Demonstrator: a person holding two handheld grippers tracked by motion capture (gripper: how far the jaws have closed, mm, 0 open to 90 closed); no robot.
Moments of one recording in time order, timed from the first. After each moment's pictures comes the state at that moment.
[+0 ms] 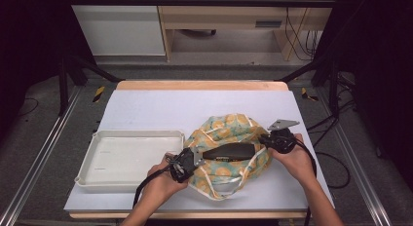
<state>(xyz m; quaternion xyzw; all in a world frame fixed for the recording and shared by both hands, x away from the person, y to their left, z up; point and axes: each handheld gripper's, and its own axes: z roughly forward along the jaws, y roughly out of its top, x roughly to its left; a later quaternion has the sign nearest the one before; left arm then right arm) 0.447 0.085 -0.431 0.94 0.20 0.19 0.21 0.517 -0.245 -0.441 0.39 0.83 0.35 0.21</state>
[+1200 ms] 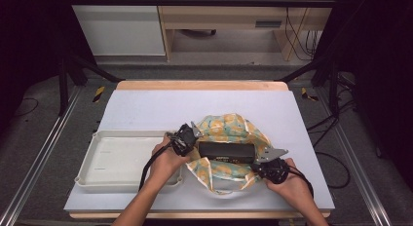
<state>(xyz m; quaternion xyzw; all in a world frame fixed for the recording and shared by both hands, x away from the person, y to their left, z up) 0.523 0.085 -0.440 0.91 0.28 0.21 0.21 0.445 -0.215 -0.468 0.31 0.88 0.32 0.16</state>
